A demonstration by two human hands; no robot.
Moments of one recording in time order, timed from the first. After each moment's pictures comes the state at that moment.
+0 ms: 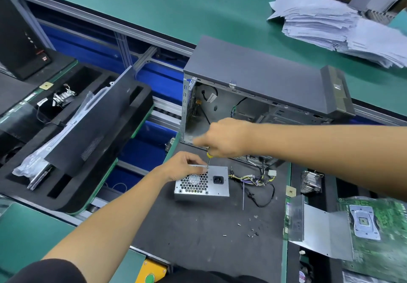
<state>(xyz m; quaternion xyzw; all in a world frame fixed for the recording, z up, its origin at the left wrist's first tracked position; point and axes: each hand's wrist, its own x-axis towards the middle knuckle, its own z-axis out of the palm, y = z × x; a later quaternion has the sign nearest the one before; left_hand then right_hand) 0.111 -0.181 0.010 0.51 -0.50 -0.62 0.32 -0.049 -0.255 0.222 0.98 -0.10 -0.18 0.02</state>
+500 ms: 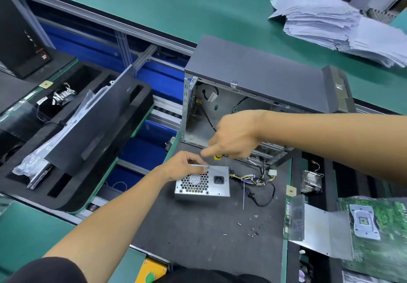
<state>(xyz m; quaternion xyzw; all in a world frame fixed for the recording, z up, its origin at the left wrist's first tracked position) 0.112 -0.181 0.007 0.50 -0.51 -0.62 0.33 -0.060 -0.277 0.230 0.96 0.15 -0.23 0.10</state>
